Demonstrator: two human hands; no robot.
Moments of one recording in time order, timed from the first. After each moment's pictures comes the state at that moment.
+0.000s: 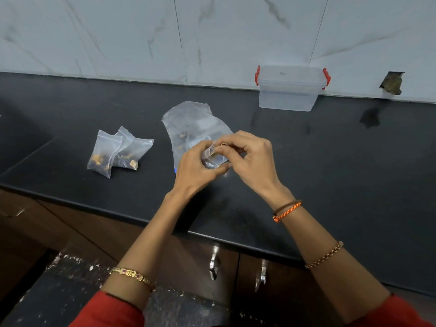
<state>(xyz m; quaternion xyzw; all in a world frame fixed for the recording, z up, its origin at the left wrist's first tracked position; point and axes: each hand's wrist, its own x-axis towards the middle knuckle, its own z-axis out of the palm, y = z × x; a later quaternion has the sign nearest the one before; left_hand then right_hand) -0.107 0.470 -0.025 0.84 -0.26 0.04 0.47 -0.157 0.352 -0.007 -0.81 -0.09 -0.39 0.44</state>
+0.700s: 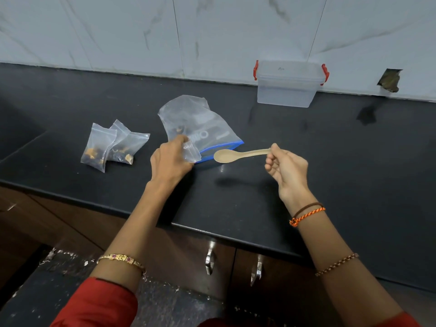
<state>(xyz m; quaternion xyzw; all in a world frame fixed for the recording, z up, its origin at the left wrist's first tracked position) -0.076 0.492 -0.032 0.95 -0.15 0.10 0.26 -0.180 0.309 -0.025 -0.49 0.32 -0.25 0.77</state>
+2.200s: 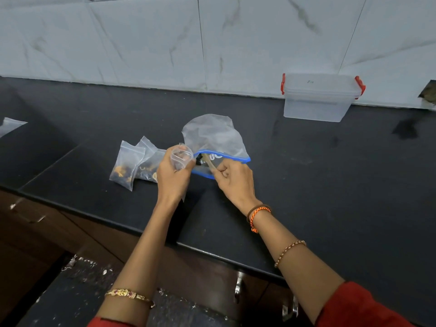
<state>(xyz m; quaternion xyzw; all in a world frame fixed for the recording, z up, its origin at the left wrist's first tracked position) -0.050 0.530 -0.034 0.76 -0.10 0.11 0.63 -0.084 0.403 -0.054 -0.90 0.07 -0.21 0.38</state>
